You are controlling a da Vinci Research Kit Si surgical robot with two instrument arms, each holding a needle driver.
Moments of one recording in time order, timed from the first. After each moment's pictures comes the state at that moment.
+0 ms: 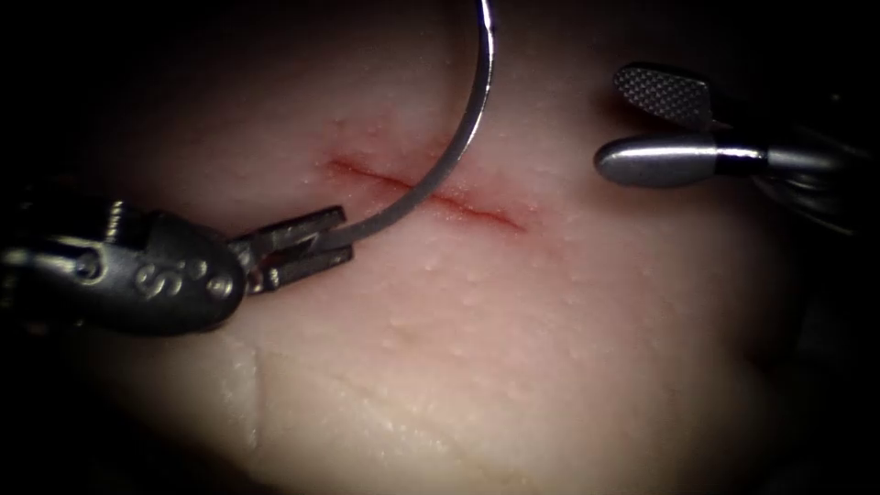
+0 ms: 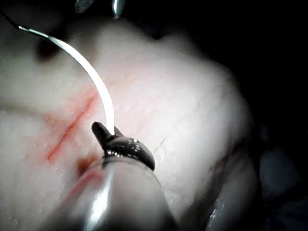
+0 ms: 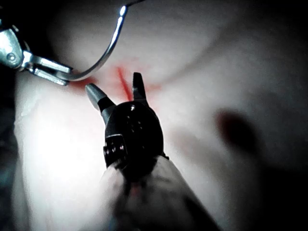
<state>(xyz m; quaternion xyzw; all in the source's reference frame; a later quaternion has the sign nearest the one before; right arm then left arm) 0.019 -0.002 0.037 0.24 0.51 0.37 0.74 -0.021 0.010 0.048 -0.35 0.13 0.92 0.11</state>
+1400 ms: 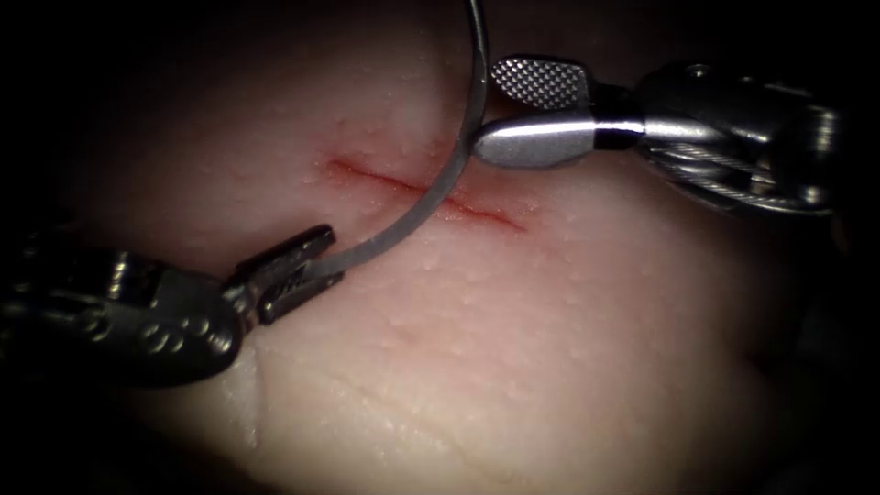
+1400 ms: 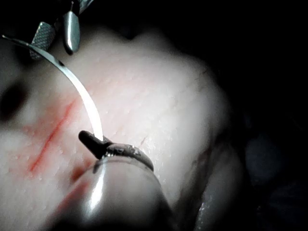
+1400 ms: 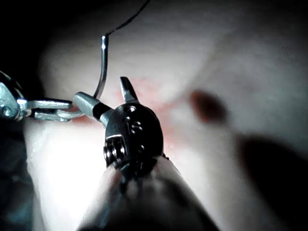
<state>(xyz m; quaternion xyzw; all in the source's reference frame) 0.024 -0.003 0.039 0.32 0.53 0.37 0.69 -0.021 0.008 0.048 -0.33 0.22 0.91 0.08</state>
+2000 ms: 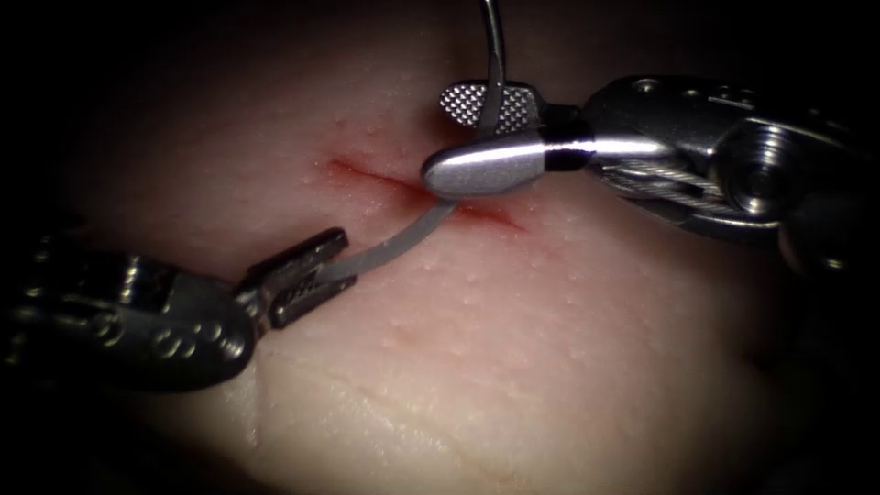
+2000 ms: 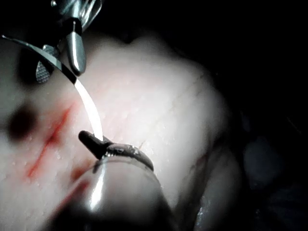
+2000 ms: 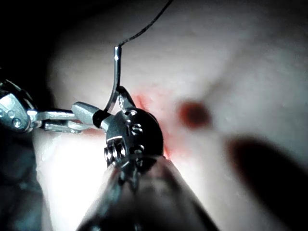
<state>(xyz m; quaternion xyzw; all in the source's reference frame) 0.026 -0.003 0.038 0.33 0.53 0.37 0.69 -0.022 0.008 0.047 -0.33 0.22 0.91 0.08</state>
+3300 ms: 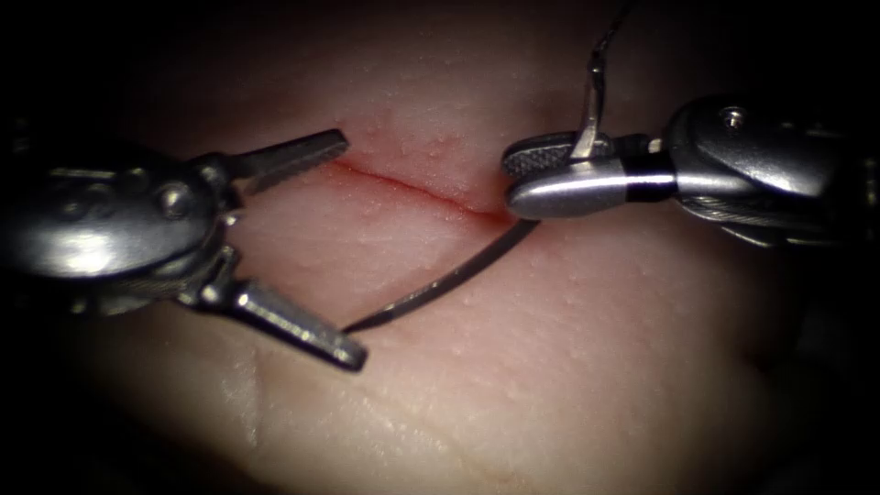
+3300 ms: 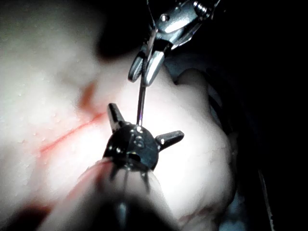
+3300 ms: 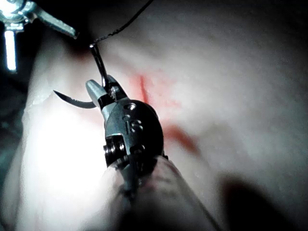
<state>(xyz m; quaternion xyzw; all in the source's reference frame) 0.023 -0.003 0.036 0.26 0.62 0.20 0.72 -0.023 0.014 0.040 -0.47 -0.22 0.82 0.25</state>
